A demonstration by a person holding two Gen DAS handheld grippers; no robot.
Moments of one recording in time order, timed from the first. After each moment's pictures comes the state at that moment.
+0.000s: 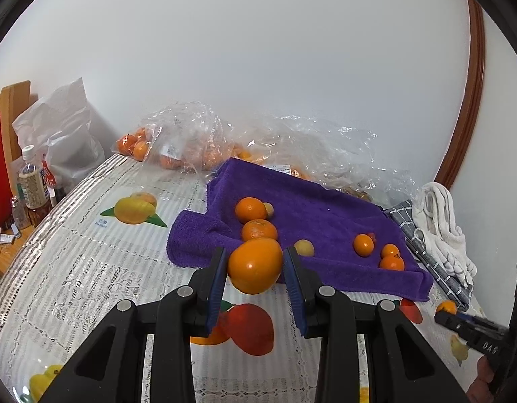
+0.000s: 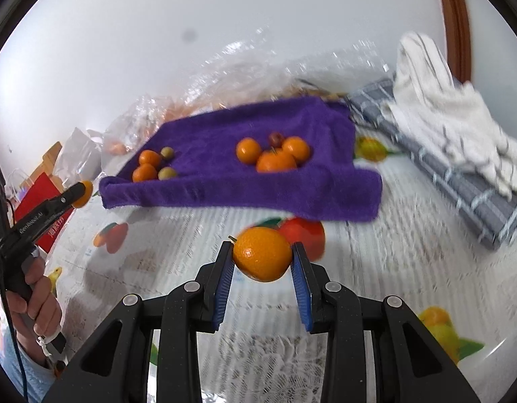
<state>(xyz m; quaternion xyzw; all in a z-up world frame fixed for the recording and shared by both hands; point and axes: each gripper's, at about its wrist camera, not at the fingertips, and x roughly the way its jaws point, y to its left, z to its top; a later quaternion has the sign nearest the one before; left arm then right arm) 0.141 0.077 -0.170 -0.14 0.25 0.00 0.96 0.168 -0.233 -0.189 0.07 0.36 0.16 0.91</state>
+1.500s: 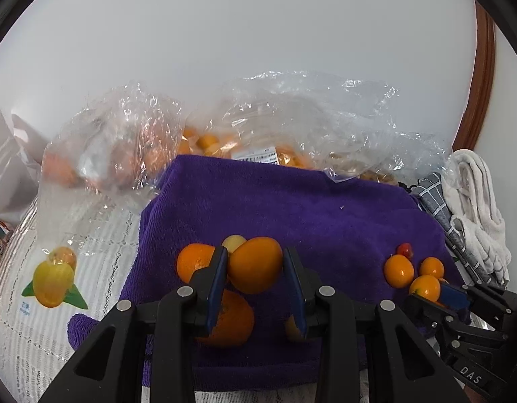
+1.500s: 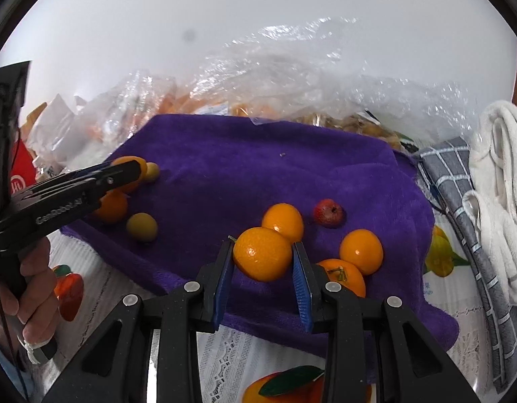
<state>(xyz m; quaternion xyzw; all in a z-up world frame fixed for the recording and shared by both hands) 0.287 0.037 -0.187 -0.06 0.32 -0.03 0.94 0.292 -0.155 -0.198 -0.03 0.37 0.17 0.91</state>
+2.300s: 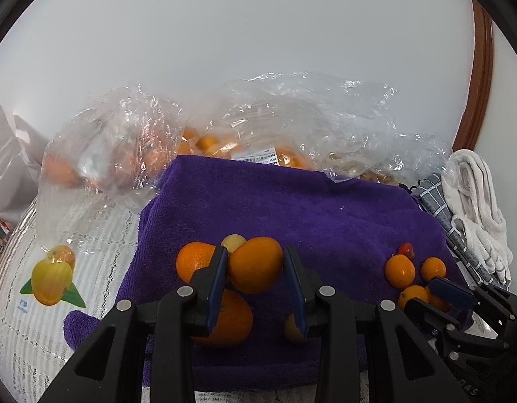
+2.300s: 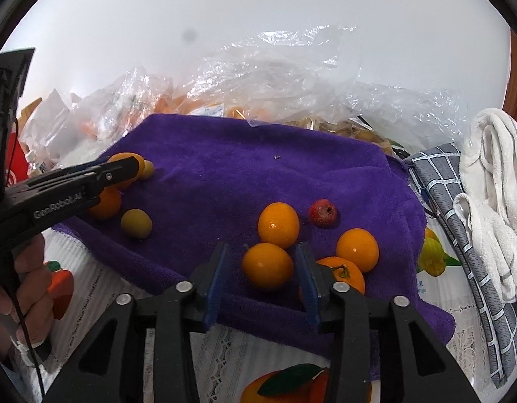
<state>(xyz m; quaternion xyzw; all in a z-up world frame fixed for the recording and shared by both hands) 0.288 0.036 -0.189 -0.06 0.31 -0.02 0.95 0.281 -0.152 -0.200 -0.04 0.35 0.15 0.93</state>
